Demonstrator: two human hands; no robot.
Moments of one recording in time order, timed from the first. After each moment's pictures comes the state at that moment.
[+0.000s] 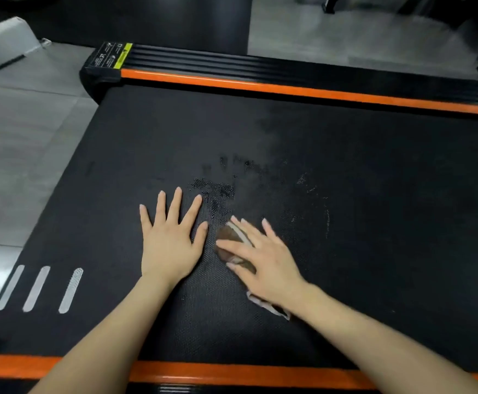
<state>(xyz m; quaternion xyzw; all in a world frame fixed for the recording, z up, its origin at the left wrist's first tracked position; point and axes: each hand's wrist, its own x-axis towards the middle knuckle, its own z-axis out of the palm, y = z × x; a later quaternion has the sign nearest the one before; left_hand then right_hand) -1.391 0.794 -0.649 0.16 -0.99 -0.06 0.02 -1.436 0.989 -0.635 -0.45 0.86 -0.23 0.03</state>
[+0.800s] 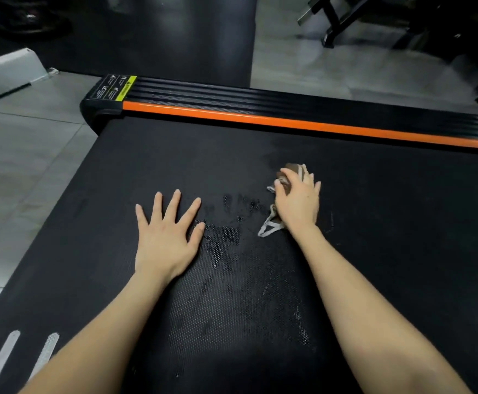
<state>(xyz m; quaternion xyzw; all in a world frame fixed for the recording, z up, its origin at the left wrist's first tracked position) -1.469 0.750 -0.647 0.16 -0.99 -0.05 0.01 -1.627 0.945 -0.633 -0.08 0.95 -0.28 -0.05</state>
